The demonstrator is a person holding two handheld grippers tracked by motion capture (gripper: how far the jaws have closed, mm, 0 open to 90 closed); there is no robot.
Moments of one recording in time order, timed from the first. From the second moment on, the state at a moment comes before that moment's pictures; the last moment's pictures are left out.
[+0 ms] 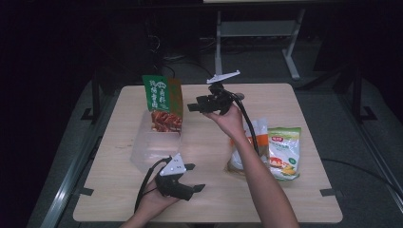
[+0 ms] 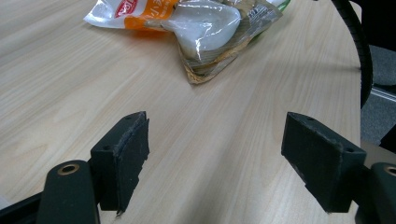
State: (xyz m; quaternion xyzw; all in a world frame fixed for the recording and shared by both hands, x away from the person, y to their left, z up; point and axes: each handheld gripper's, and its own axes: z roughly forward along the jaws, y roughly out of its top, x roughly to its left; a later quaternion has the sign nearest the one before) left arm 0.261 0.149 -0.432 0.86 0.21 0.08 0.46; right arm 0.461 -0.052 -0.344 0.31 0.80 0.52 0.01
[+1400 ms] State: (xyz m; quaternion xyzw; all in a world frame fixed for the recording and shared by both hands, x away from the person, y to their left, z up) left arm 0.258 0.145 -0.433 0.87 0.20 0.08 0.45; right arm 0.401 -0.167 -0.348 0.37 0.81 0.45 0.03
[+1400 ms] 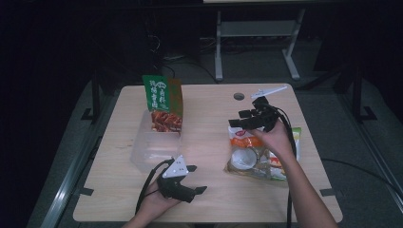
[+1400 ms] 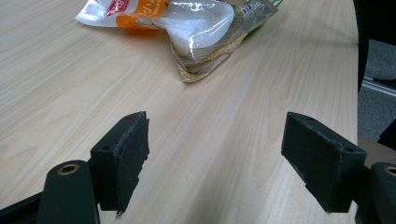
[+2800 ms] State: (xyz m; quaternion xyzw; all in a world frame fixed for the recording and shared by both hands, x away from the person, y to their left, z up) left arm 0.257 0.141 -0.435 0.87 0.20 0.07 0.45; right arm 0.369 -0.258 -0.405 0.47 0.80 0.38 0.03
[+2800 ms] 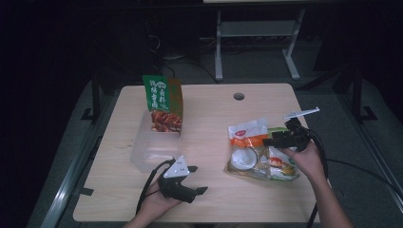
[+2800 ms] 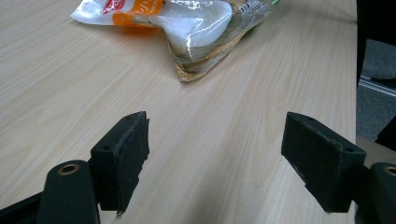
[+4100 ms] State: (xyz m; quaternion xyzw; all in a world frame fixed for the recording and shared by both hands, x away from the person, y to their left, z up) left arm 0.262 0.123 -0.440 0.87 0.21 0.05 0.45; right arm 0.382 -0.249 -0.428 0.46 0.78 0.43 0.02
